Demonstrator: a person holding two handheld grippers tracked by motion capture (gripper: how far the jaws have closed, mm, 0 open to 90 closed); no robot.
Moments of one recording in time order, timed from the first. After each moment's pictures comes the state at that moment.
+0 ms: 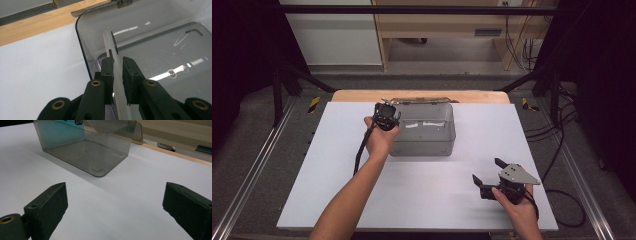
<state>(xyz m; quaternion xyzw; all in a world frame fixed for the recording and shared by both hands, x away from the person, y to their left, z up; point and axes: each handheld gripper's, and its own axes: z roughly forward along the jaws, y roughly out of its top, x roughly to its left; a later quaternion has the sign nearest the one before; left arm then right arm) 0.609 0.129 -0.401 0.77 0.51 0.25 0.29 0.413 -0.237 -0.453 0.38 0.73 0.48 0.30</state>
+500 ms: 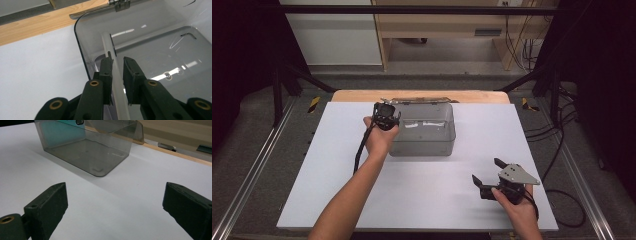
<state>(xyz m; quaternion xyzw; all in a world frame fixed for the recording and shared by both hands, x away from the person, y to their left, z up) 0.609 0.131 -0.400 0.77 0.51 0.24 0.30 0.413 -0.236 -0.453 0.37 0.73 0.48 0.30</state>
